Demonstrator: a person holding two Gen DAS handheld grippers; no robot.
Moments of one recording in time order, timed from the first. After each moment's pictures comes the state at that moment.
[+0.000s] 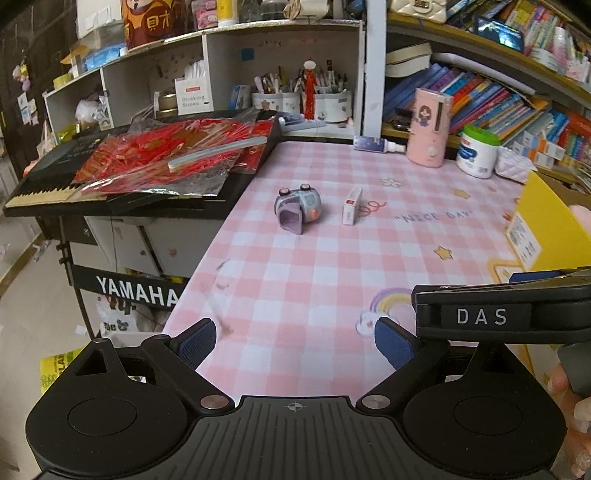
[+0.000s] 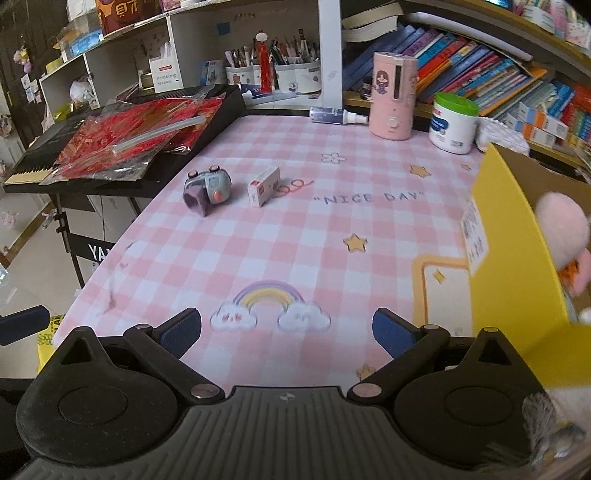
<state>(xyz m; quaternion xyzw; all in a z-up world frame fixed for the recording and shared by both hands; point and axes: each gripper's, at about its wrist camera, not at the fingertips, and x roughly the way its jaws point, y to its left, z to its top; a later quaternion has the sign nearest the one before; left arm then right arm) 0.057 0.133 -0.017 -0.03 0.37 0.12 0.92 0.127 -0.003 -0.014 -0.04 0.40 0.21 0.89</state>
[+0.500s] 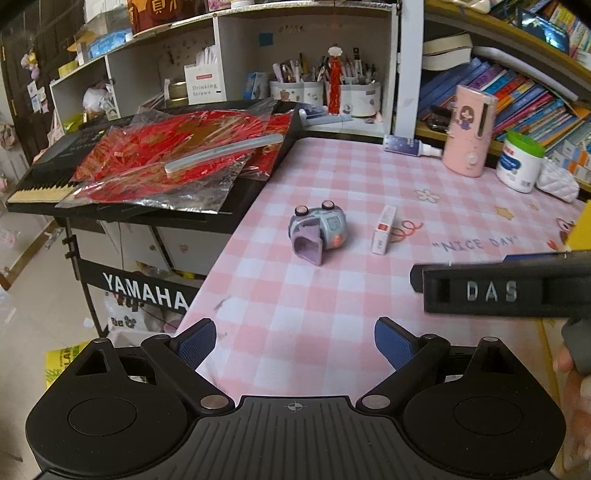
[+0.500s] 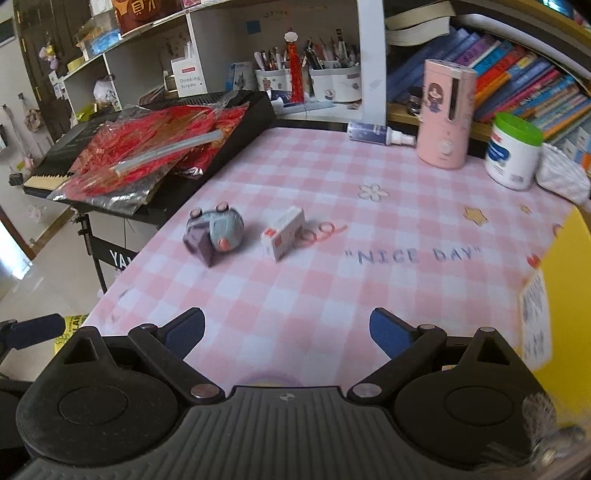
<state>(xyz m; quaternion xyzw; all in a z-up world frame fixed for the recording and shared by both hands) 0.131 0.155 -0.028 -0.04 0.39 0.16 0.91 0.221 0.025 -0.021 -0.04 0.39 0.27 0.88</state>
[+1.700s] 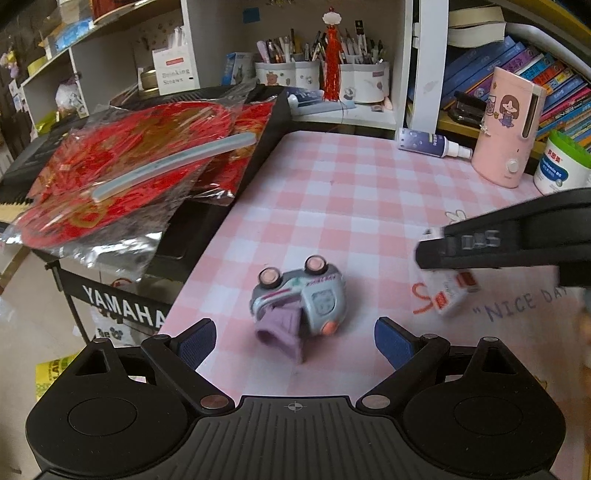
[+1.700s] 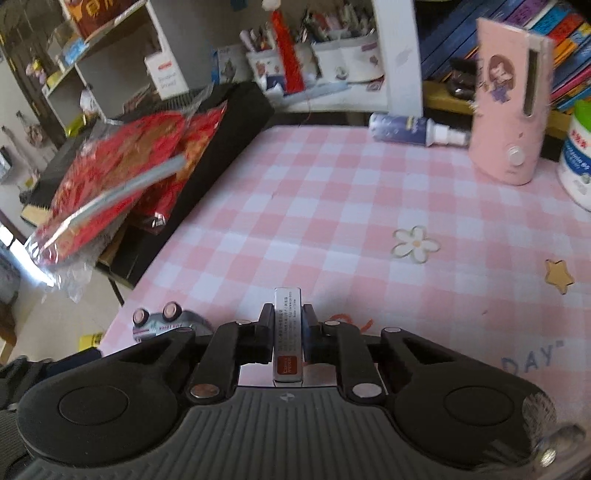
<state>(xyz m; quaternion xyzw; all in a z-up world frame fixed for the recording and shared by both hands) 0.257 0.172 -0.064 -0.04 0.41 0.16 0.90 0.354 0.064 -0.046 0.01 0.43 0.29 0.85</state>
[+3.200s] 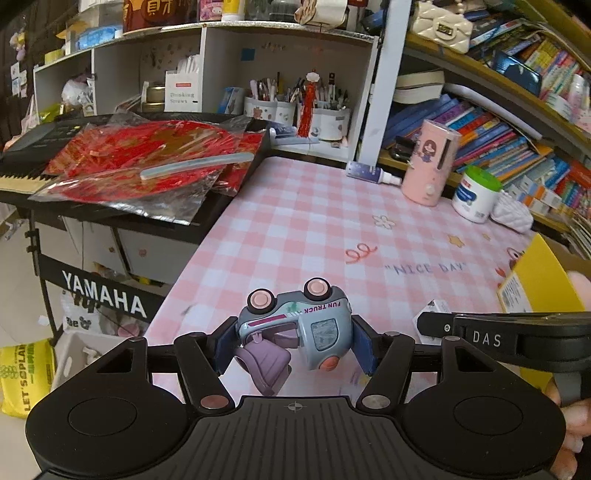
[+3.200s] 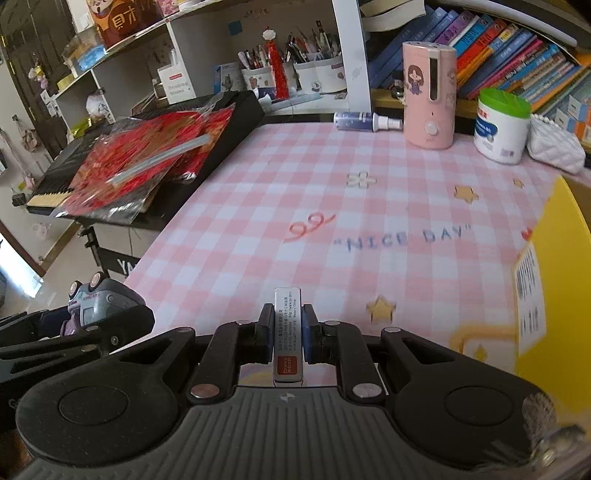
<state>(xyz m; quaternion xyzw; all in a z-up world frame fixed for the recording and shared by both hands) 0.102 0.155 -0.012 -0.10 0.35 0.09 0.93 0.196 -0.005 -0.016 0.00 0.42 0.26 0.87</state>
